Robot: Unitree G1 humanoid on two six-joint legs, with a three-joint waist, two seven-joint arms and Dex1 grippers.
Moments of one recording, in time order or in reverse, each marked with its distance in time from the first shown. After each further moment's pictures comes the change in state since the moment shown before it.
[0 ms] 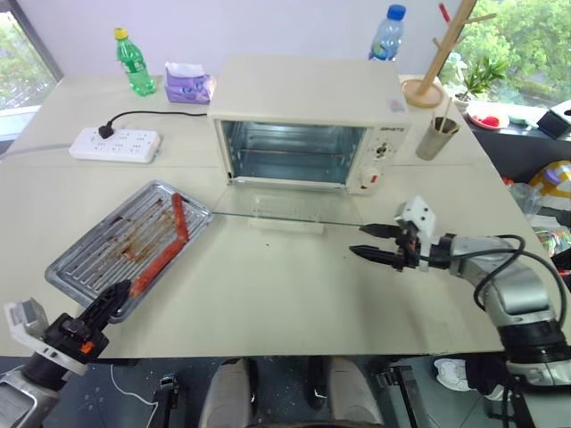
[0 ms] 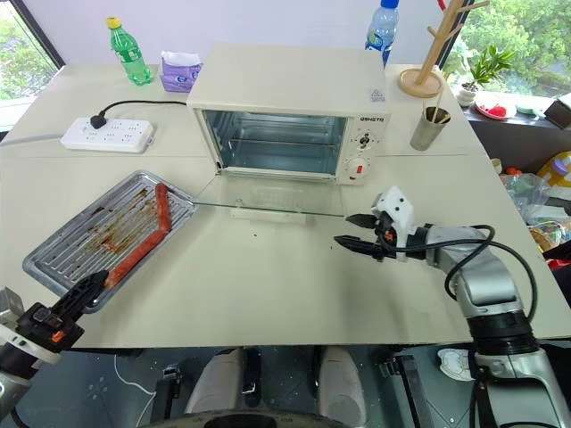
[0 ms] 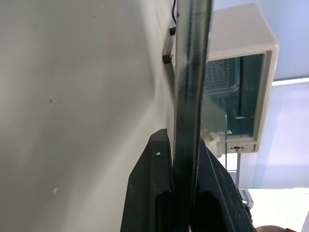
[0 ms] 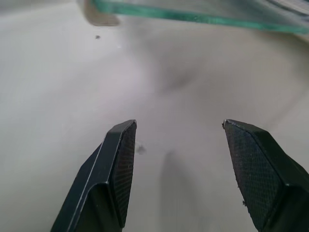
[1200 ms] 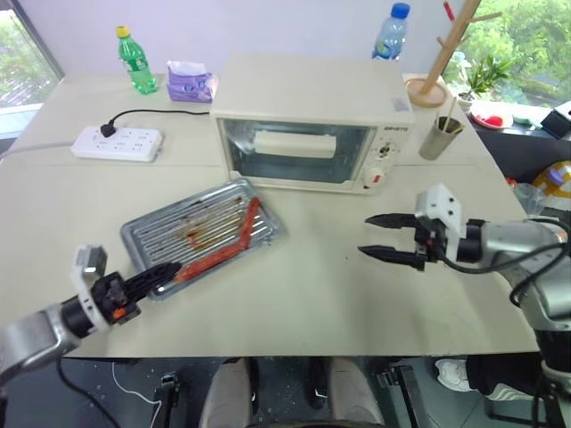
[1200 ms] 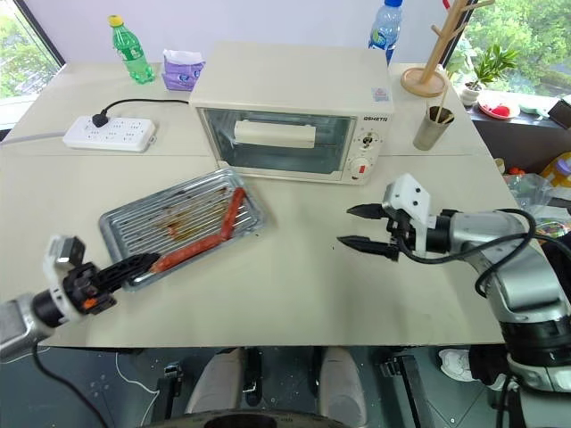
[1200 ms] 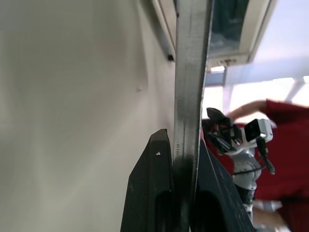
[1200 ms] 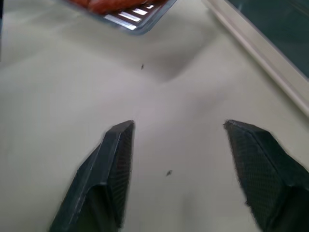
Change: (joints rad) left arm -0.501 0.333 -0.385 0.304 0.095 0.288 -0.186; right arm 0.148 -0.219 -0.170 -0.293 0.120 0.034 0.087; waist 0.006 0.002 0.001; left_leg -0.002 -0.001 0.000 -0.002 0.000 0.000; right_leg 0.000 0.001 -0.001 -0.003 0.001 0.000
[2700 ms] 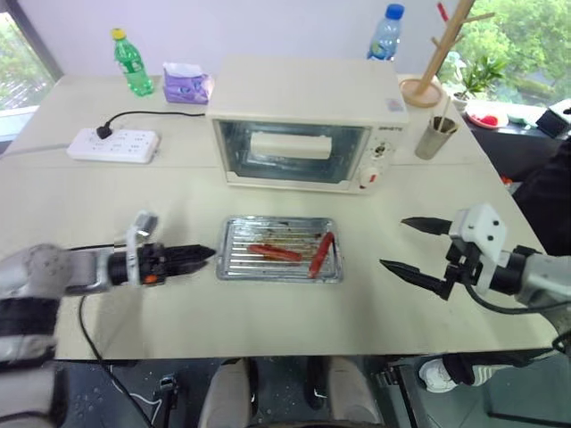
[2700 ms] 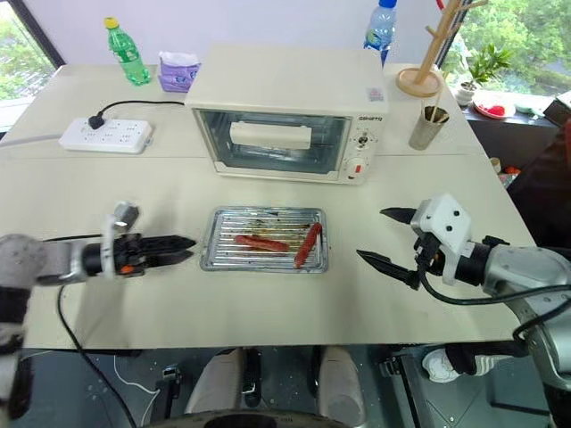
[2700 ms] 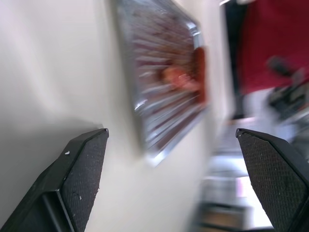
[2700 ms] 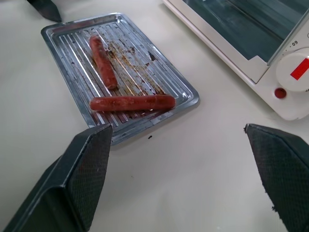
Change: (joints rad) left arm -0.239 0.150 -0.232 0.030 0.946 -0.128 -0.657; right arm 0.202 -0.012 -0.174 -0.167 0.036 0.017 -0.185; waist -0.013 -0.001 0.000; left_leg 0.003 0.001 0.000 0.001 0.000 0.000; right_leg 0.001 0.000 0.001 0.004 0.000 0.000
